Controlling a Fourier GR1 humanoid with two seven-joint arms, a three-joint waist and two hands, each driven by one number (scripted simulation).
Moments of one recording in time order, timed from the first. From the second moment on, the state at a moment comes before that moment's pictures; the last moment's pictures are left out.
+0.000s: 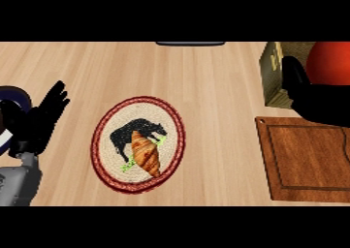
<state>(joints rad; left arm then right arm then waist) -0.21 0.33 0.07 -1.38 0.13 0.01 0.21 -0.85 -0.32 0.00 -2.07 0.49 0.25 0.99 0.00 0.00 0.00</state>
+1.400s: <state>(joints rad) -0.20 0.30 0.10 -1.41 0.10 -0.01 0.23 -0.77 -0.49 -0.32 -1.30 0.54 -0.01 0.36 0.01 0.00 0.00</state>
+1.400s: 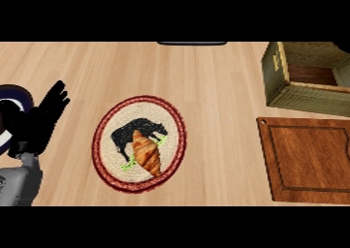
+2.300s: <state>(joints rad) -0.20 0.28 0.12 -1.41 0.09 -0.02 0.23 -0.89 -0.60 -0.57 -1.02 0.32 -0.10 0.22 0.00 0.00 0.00</state>
